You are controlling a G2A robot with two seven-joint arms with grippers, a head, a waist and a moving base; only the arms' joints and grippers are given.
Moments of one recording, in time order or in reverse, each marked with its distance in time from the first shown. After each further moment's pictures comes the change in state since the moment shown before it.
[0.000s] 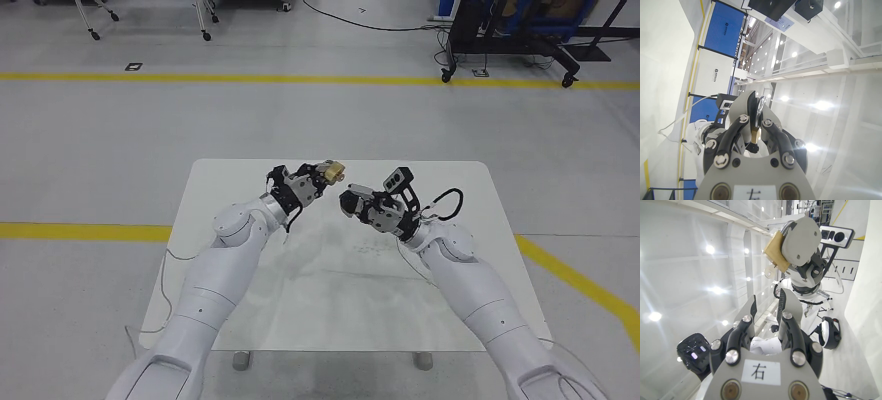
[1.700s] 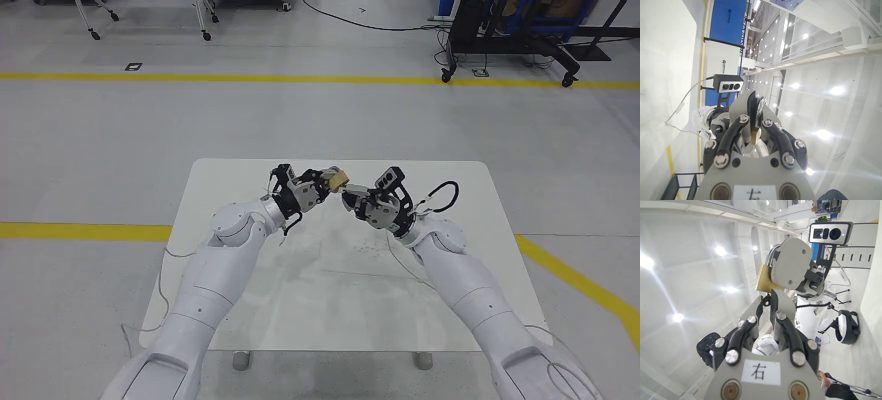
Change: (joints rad) left arm -0.013 0.015 0.024 0.008 0.072 -0.039 -0.115; right arm 0.081 -0.066 -0.013 0.183 0.079 0.016 0.109
